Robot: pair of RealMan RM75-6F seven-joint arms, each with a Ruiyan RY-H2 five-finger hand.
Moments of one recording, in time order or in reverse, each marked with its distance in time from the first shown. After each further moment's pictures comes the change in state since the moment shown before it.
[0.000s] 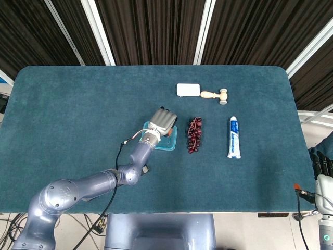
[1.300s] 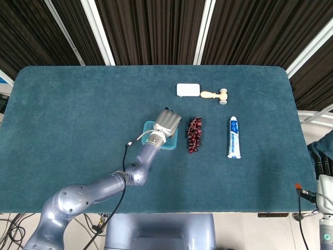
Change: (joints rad) left arm -0.034 -0.097 -0.024 0.130 -0.017 -0.033 0.072; right arm 0.000 -0.001 0.008 -0.006 0.022 0.000 -0.012
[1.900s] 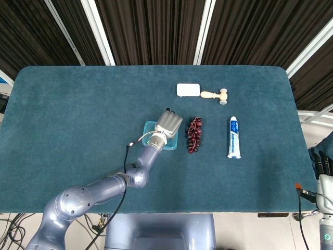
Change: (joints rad) left arm 0.009 -0.027 0.013 0.008 0.025 0.016 0.046; right arm 0.000 0.002 0.000 -0.002 -0.004 0.003 0.000
